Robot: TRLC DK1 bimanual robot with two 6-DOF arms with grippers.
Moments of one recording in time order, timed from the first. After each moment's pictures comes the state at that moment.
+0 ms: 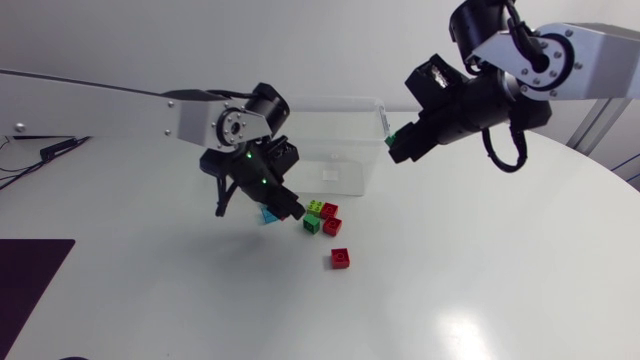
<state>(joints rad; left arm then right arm) -0.52 1.93 1.39 -0.67 0.06 0.21 0.34 1.58 1.31 -0.58 -0.07 -0.33</state>
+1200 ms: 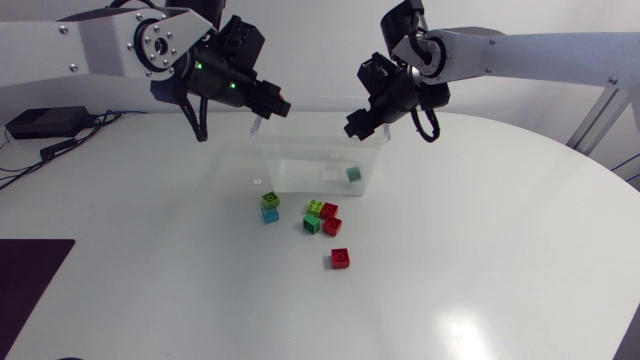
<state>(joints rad) -0.40 1.78 1.53 -0.37 0.06 0.22 0.36 2.02 1.71 -0.53 0.01 -0.29</state>
